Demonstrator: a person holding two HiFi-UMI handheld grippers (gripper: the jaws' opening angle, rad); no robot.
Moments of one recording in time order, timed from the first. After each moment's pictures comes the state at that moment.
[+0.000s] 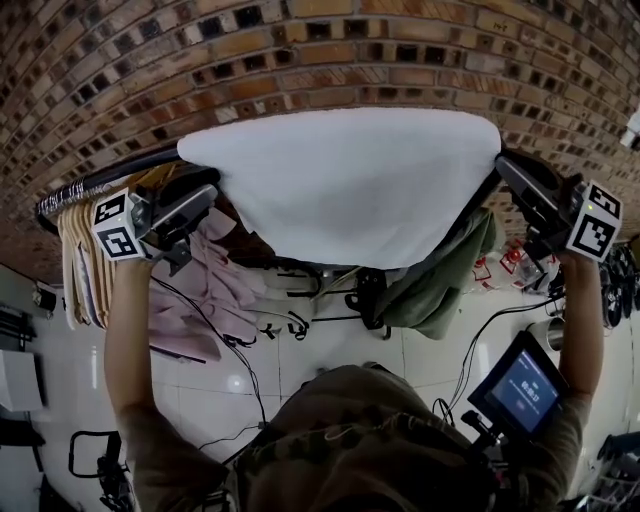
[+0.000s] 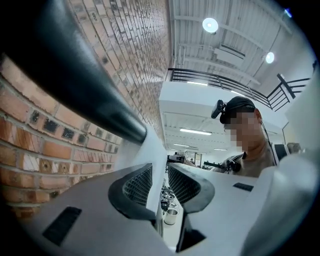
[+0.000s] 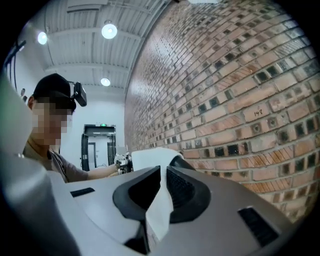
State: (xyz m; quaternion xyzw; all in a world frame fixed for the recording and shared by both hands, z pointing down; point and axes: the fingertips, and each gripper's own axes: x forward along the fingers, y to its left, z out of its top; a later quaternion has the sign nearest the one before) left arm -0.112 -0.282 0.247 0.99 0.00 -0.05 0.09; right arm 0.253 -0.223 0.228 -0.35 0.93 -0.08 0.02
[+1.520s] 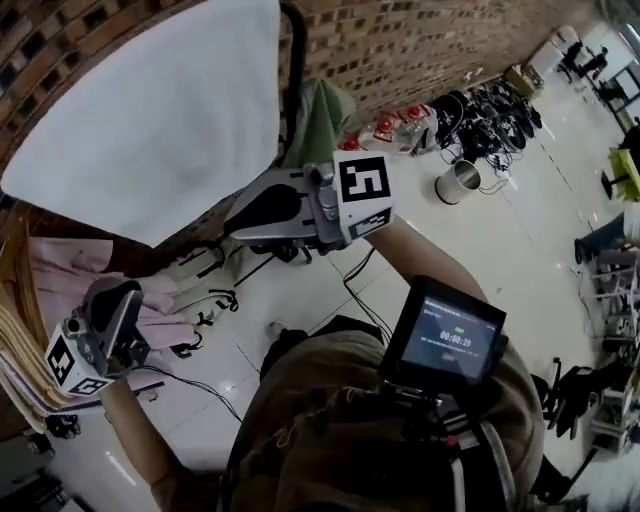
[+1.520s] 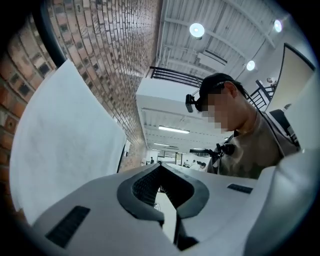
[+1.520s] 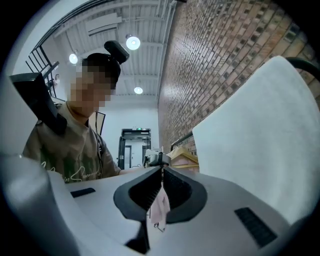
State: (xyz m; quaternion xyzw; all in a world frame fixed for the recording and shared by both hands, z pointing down) left arm -0.088 -0.103 0.325 0.99 0.11 -0.07 0.06; right arm 0.032 -0.077 0.353 -0.15 0.99 -0.02 0.05
